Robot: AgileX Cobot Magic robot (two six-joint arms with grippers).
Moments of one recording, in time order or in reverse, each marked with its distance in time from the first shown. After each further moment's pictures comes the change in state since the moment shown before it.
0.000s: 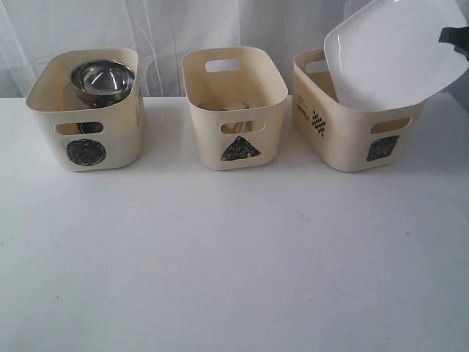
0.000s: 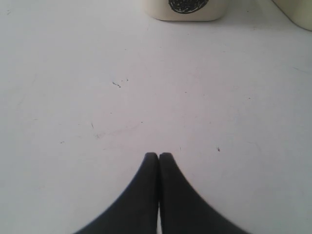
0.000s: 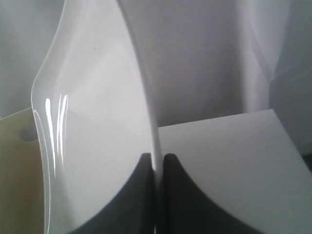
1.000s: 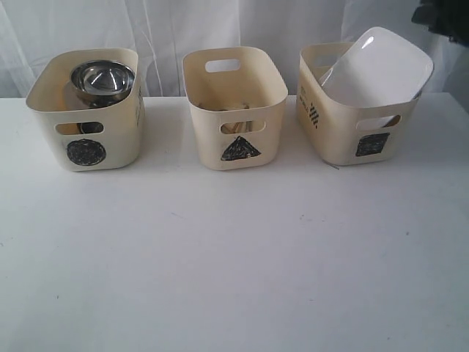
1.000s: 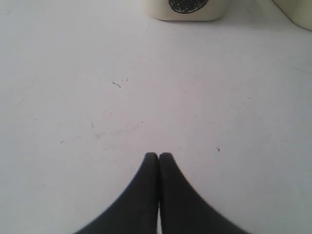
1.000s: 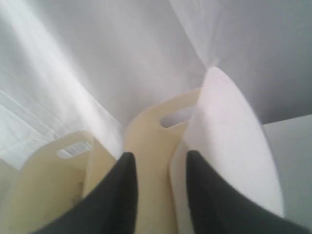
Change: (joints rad) left arm 0.000 0.000 0.000 0.000 0.000 0.000; right arm 0.042 -0.090 -0.009 -0.035 0.220 0.277
